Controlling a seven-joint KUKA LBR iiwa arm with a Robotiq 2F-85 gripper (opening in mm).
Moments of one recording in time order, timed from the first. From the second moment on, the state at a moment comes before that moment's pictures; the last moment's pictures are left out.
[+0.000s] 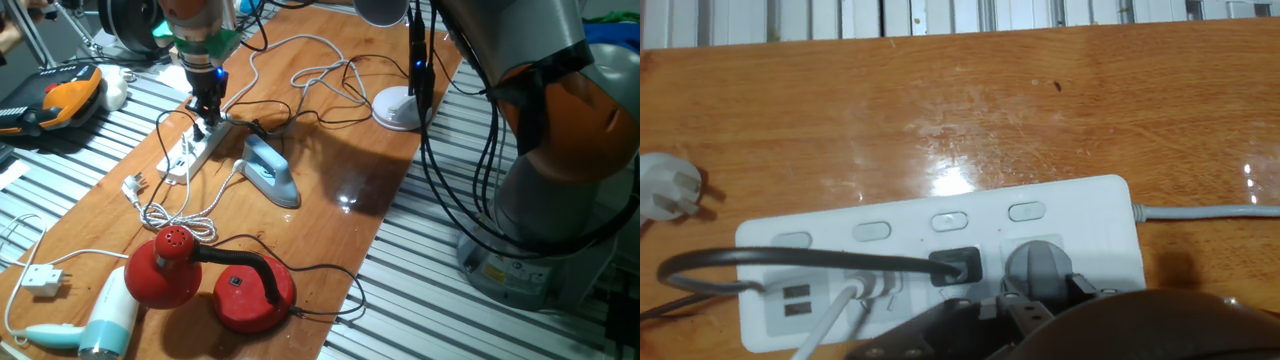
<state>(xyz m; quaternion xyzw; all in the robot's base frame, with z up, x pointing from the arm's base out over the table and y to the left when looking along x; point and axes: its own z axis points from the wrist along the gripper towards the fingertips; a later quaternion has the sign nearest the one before) 0.689 -0.031 0.078 -0.02 1.00 -0.02 0.07</state>
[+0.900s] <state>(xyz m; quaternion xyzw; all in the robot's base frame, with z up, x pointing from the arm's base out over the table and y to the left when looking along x) 0.690 -0.031 0.075 -0.01 1.00 -0.02 0.06</state>
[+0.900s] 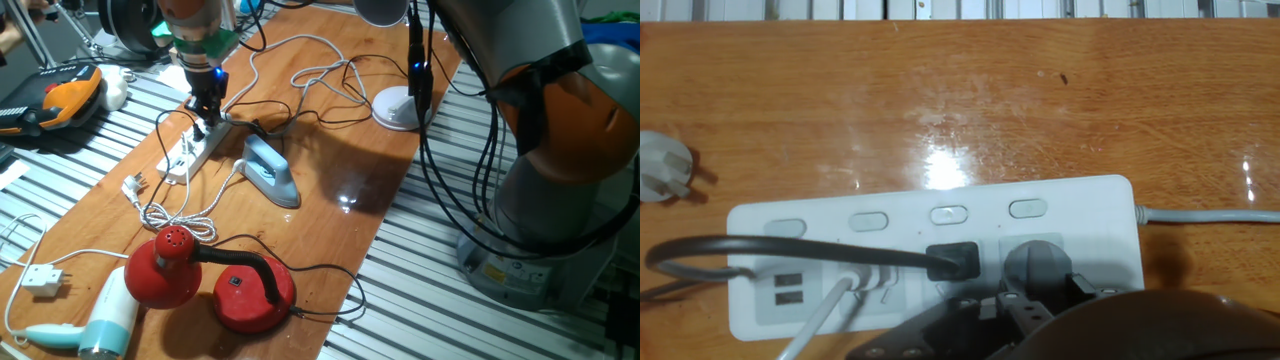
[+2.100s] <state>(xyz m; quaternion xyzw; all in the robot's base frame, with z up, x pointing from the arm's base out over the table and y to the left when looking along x) 0.691 -0.035 0.058 -0.01 1.00 -0.01 0.05</state>
